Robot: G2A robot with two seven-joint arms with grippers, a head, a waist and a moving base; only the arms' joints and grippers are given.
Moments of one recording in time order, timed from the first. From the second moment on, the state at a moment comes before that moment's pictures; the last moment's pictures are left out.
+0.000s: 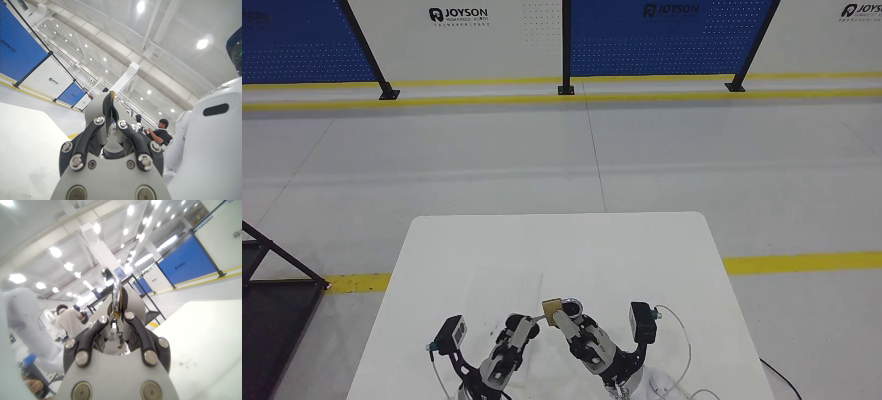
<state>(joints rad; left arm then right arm) 1.97 -1.13 -1.12 -1.76 0.67 -0.97 0.58 -1.75 -1.24 0.91 -1.73 -0.75 -0.78 -0.39</state>
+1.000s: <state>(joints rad) 1.98 -1.15 -1.15 -1.75 0.67 -0.97 0.55 -1.75 -1.24 0.92 -1.75 -0.76 -0.75 -0.35</state>
